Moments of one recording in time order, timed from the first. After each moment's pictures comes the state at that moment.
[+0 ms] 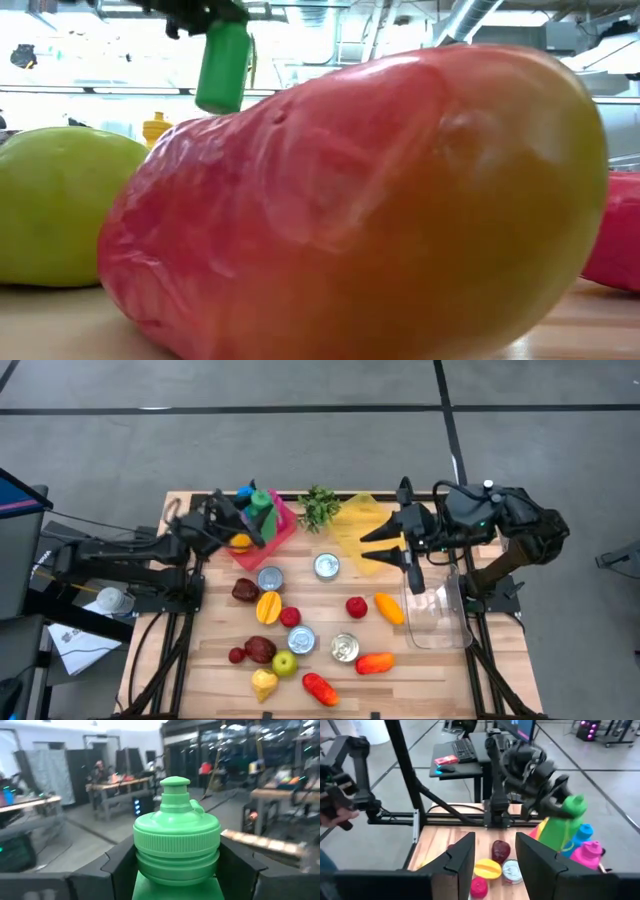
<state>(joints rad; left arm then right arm) 0.15 0.88 0.63 0.35 -0.62 0.13 0.27 1.52 2.19 -1.01 0.22 0.08</state>
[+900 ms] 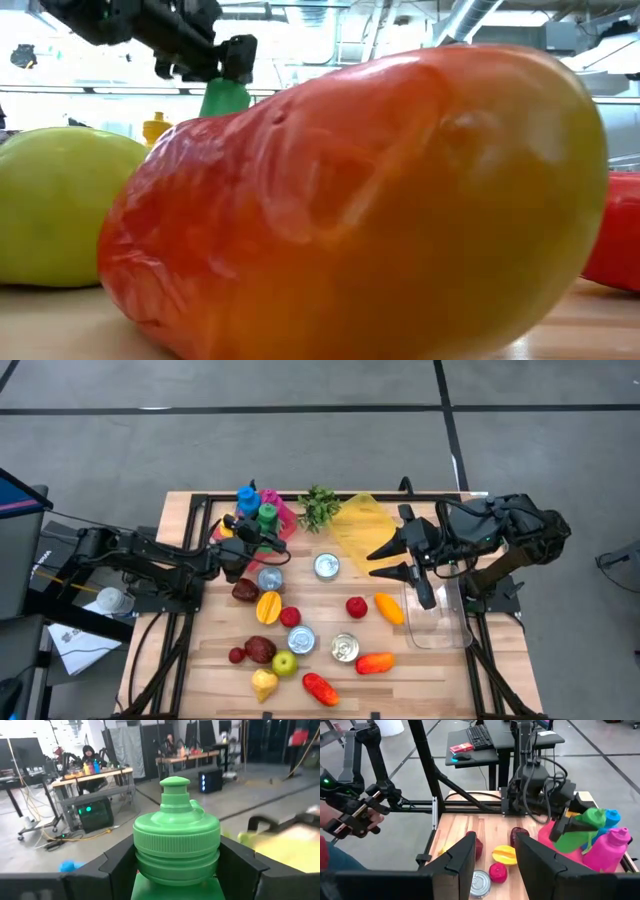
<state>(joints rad) 0.01 1.21 0.53 0.64 -1.16 0.07 0.34 1.52 2.19 -1.07 0.21 0.15</state>
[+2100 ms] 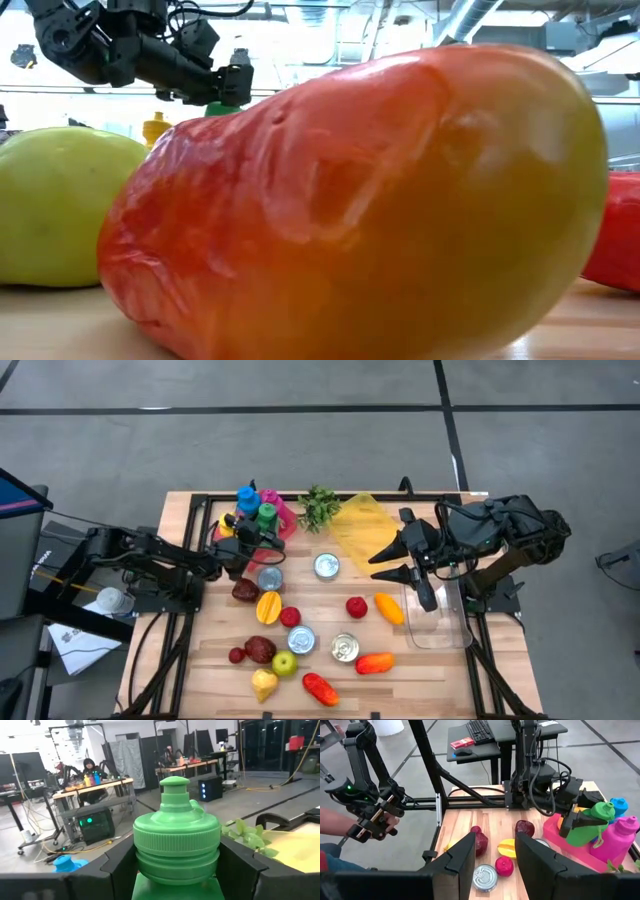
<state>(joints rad) 0.10 1.33 0.39 1.03 -1.06 0.20 0.35 1.52 2.19 -1.10 0.21 0.21</state>
